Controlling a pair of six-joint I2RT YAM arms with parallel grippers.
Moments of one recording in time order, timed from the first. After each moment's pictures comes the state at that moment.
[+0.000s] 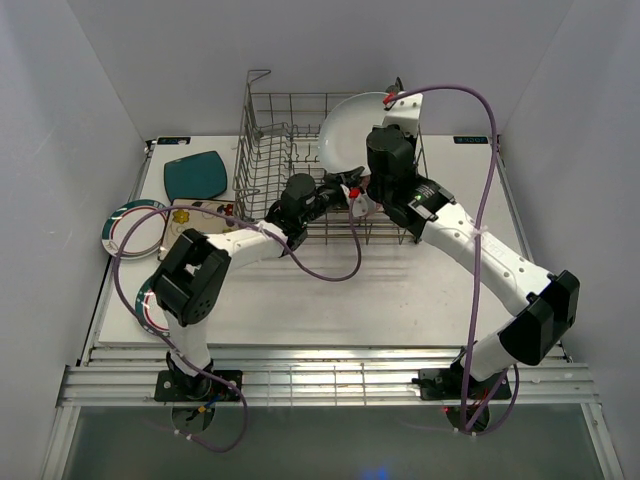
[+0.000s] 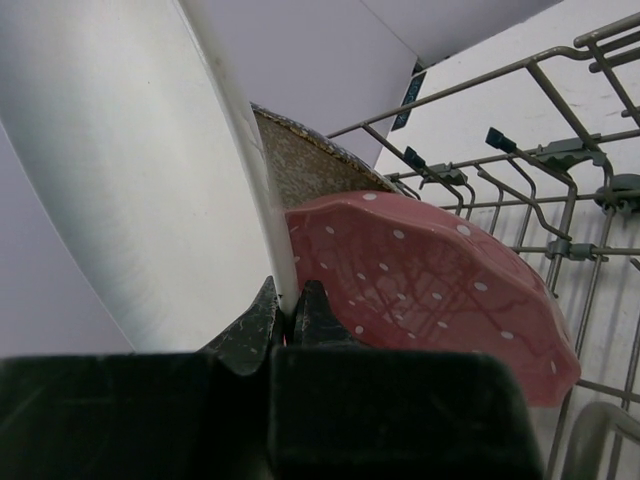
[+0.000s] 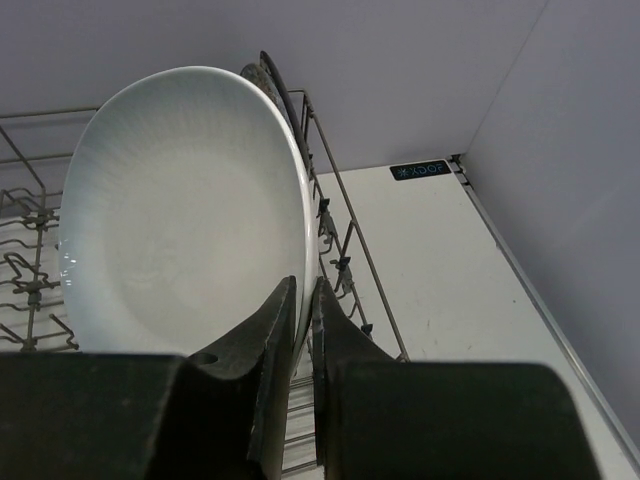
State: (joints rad) left arm -0.69 1.85 1.18 0.74 0.33 0.89; right arm 0.77 1.51 1.53 -0.17 0.99 0.07
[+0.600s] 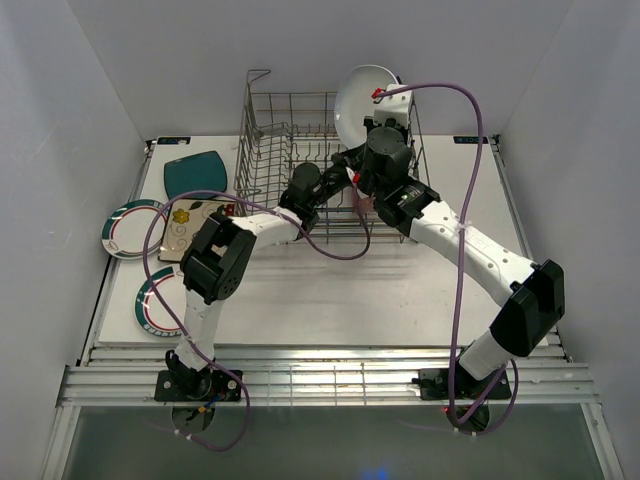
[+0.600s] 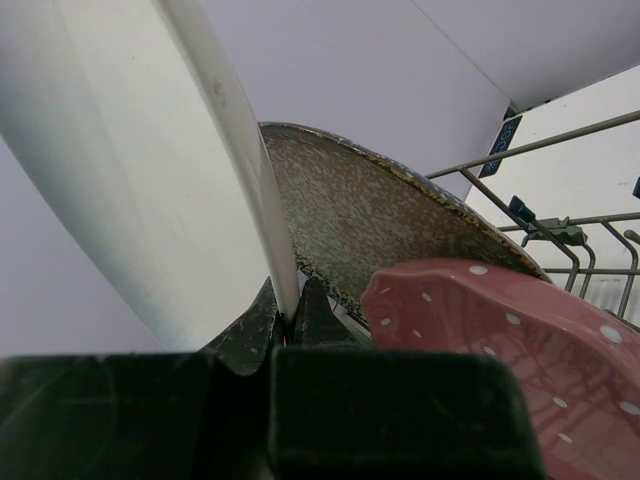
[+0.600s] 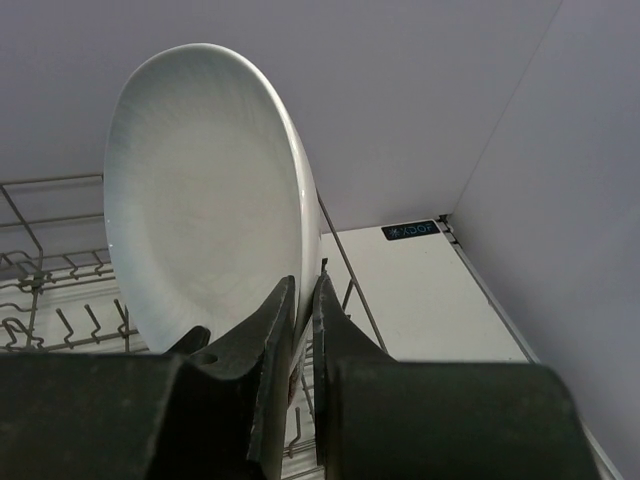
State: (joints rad) left arm -0.65 2.11 1.42 0.97 0.34 0.87; right arm 0.77 1.57 1.50 0.16 1.02 -0.17
